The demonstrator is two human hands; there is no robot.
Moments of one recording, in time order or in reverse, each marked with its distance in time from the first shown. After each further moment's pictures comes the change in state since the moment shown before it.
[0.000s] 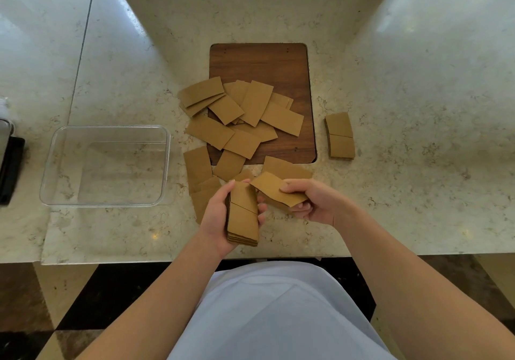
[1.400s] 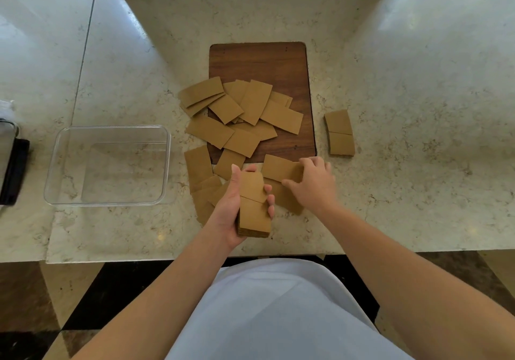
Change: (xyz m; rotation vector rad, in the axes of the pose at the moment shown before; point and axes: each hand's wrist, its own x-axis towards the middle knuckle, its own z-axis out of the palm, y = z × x) left_hand 0.009 -0.007 0.013 0.079 -0.096 0.052; right_hand 0.021 0.006 0.005 -1.208 0.954 -0.204
